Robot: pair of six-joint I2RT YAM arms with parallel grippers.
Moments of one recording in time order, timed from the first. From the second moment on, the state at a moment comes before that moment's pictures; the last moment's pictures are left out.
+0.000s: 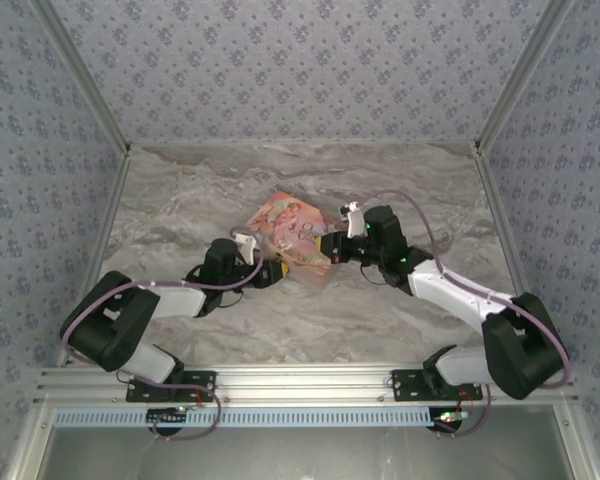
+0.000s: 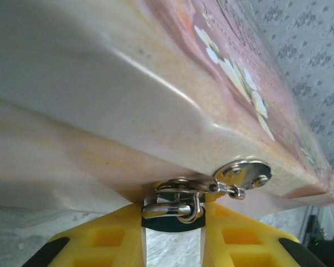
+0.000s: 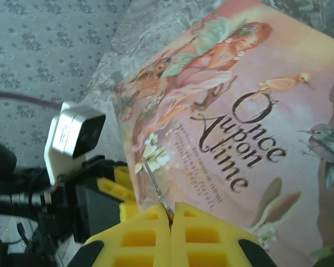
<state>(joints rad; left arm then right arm) -0.56 1.47 0.42 0.55 0.48 -0.71 0.56 1.29 0.70 0.11 -0.43 0.51</state>
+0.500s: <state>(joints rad) -0.59 1.39 0.54 0.25 0.45 -0.91 0.77 1.20 0.48 0.24 -0.28 0.30</state>
